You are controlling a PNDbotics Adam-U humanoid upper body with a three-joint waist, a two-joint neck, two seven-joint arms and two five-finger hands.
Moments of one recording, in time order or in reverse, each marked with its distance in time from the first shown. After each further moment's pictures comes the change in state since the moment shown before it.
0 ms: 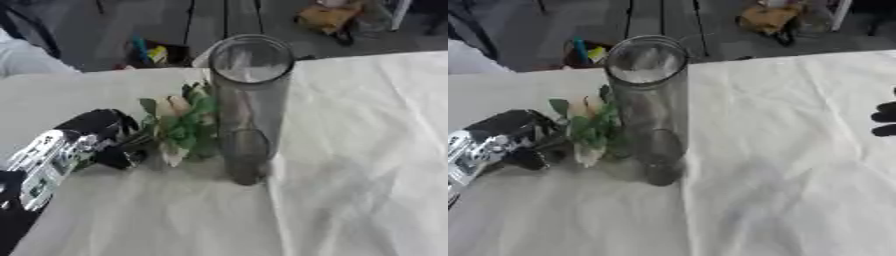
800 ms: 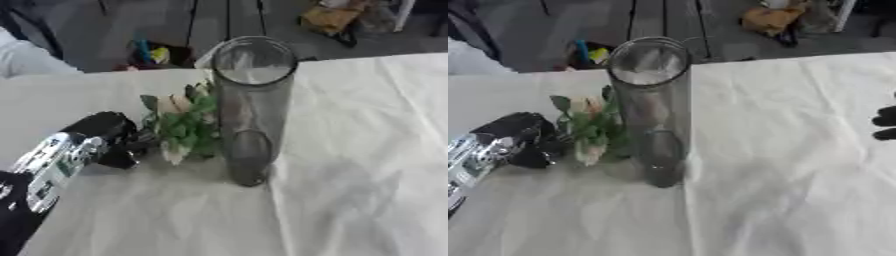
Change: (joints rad) left arm -0.006 -0.013 0.000 0.014 0.019 0.017 0.014; right arm 0.001 0.001 0.003 0.000 -0.001 0.000 0.008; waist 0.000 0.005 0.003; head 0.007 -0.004
